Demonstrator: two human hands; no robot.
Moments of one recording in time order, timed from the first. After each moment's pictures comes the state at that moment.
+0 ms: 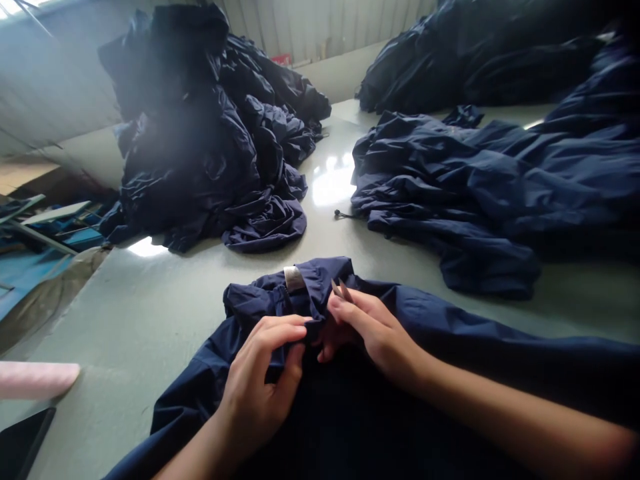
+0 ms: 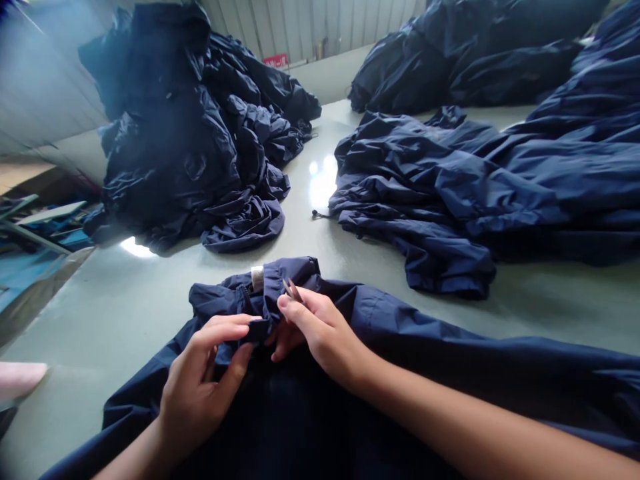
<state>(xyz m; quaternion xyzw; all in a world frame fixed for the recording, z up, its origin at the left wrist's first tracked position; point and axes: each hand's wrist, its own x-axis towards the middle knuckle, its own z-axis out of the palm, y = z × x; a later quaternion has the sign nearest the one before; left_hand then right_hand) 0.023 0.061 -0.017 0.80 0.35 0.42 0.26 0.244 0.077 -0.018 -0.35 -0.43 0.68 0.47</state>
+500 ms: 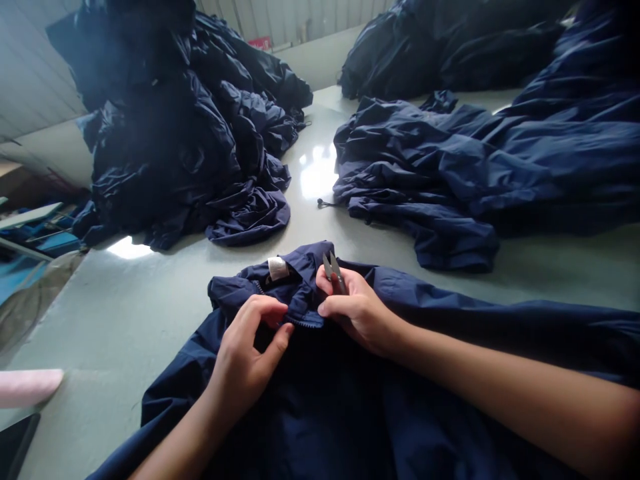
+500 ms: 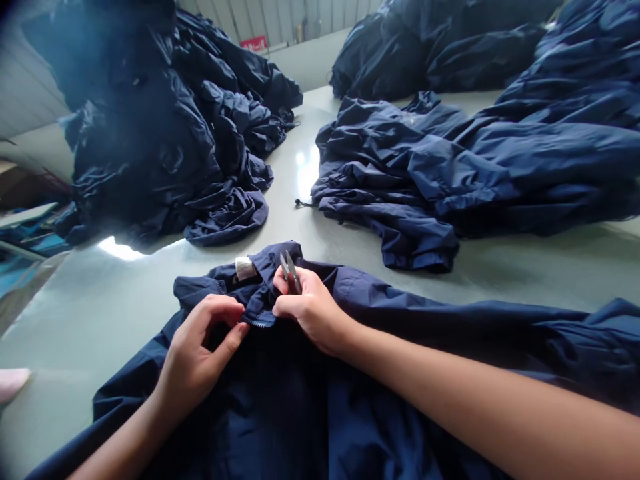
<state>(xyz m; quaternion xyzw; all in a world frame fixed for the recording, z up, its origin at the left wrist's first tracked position) 0.022 0.075 -0.015 0.81 0.41 0.34 0.25 0.246 0.081 -0.019 -0.38 -0.37 0.66 0.53</state>
